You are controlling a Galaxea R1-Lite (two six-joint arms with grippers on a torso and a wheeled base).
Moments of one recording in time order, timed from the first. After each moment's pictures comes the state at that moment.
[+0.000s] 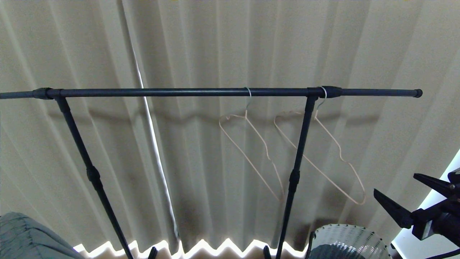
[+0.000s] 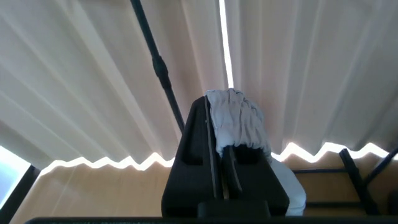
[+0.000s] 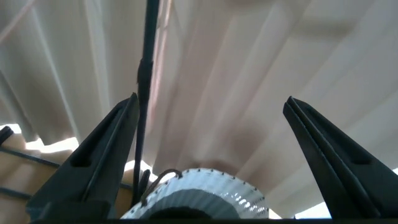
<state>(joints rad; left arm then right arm) -0.20 0.62 -0.32 -0.09 0.30 0.17 0.06 1.25 -0.06 -0.99 0.08 -0.21</state>
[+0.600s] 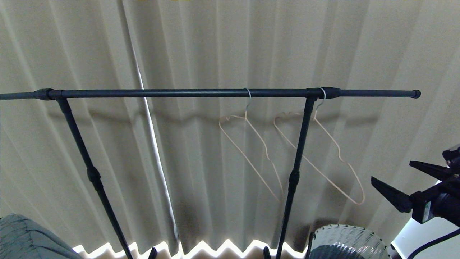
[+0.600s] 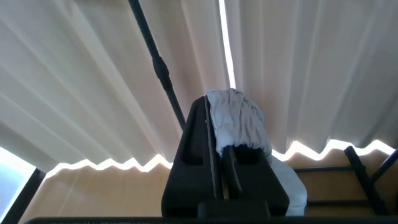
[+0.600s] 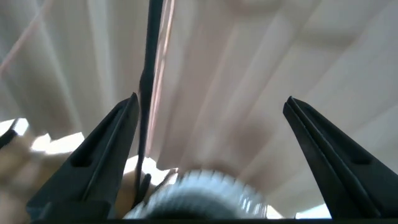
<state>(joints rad) -0.21 0.62 -0.31 -0.09 0.30 0.19 0.07 1.21 -0.30 -0.64 0.10 -0.21</state>
